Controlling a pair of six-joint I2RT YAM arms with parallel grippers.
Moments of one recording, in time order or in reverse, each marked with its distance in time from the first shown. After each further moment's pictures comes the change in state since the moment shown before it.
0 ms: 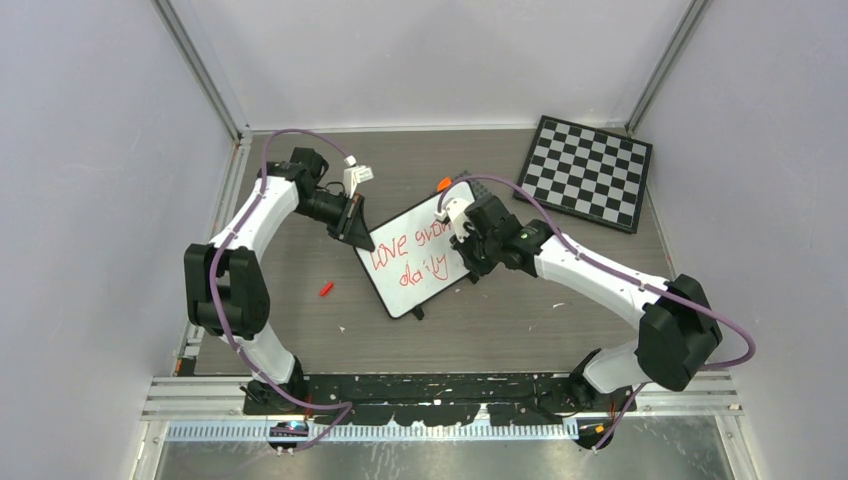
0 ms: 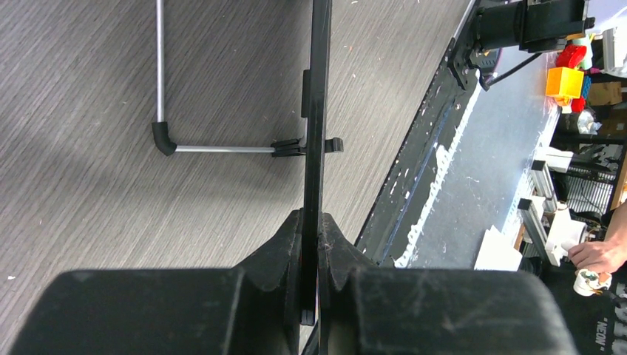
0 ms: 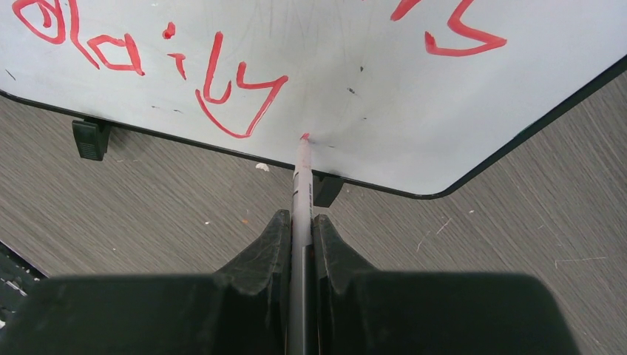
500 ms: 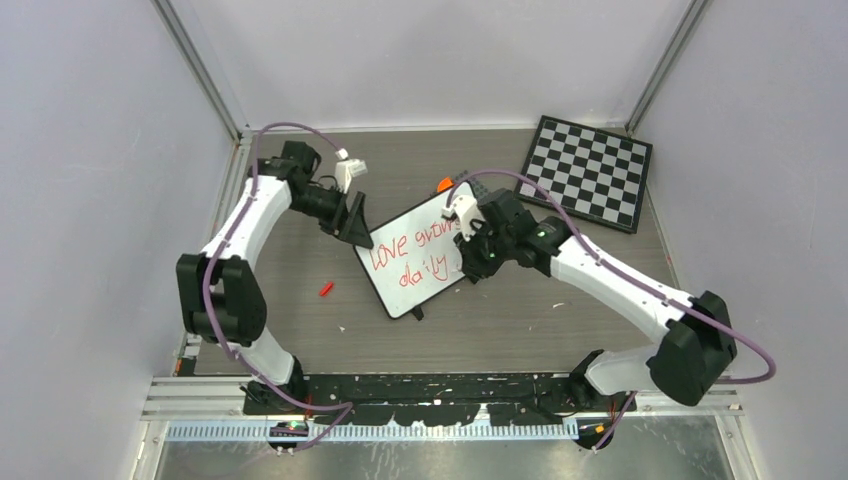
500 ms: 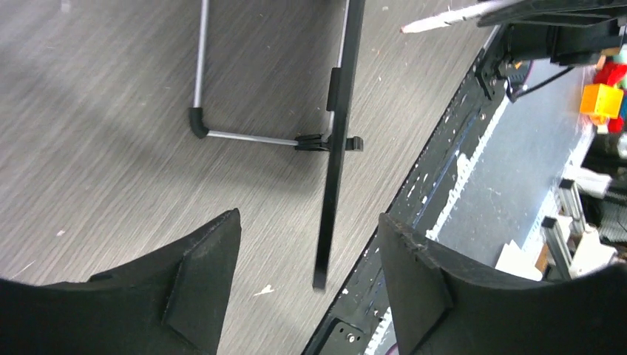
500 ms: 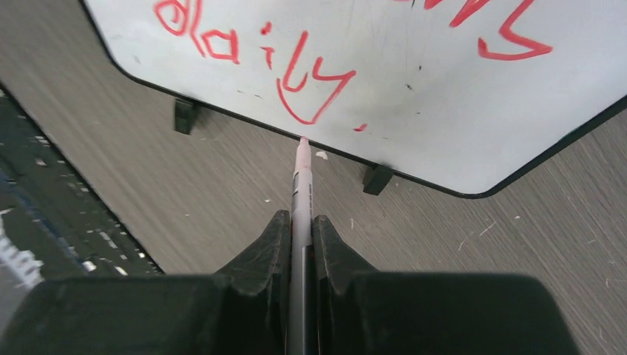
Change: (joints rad) left arm 0.011 -0.028 0.019 -0.002 -0.081 -0.035; right arm -0.018 -0.062 0.025 -0.083 -0.145 0.014
